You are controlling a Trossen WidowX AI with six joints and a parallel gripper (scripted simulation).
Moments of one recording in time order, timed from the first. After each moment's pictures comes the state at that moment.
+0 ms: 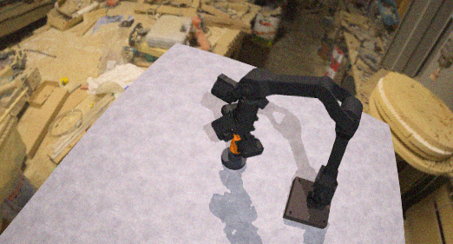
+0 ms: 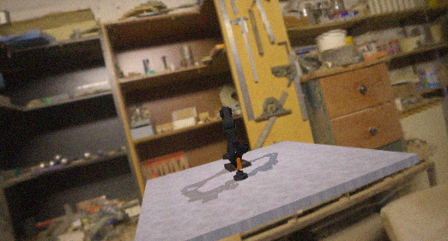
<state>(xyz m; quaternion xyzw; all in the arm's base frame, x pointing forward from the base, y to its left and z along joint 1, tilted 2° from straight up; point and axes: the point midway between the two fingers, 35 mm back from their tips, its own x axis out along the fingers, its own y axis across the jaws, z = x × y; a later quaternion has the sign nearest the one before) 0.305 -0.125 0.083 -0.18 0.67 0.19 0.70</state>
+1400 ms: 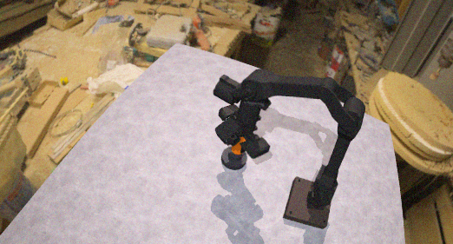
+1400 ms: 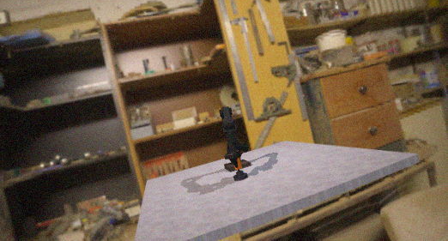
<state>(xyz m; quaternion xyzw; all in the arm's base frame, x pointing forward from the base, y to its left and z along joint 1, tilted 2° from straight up) 0.299 -0.122 0.083 -0.25 0.64 0.26 0.67</state>
